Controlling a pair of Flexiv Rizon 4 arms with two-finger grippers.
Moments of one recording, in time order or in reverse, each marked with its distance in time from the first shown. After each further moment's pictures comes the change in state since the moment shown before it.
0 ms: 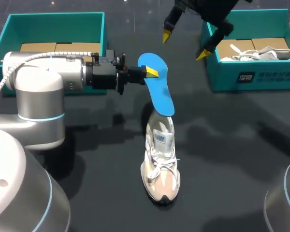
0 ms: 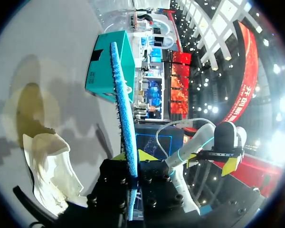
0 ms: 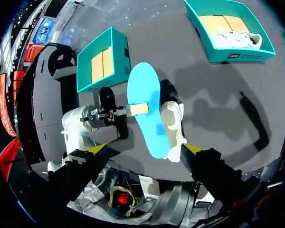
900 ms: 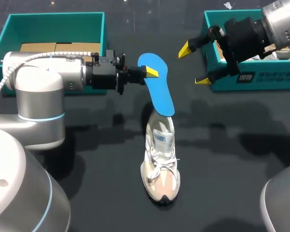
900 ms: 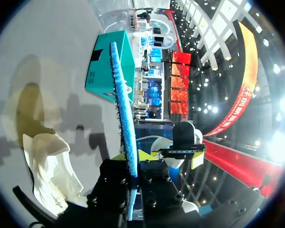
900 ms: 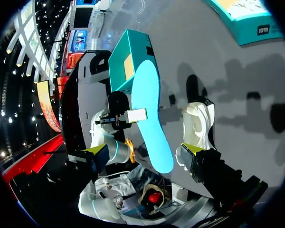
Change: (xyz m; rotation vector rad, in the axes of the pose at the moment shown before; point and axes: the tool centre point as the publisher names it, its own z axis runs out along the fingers) left arm 0.000 0.000 0.000 0.000 0.000 0.000; right arm -0.049 0.014 0.044 0.008 0.517 0.006
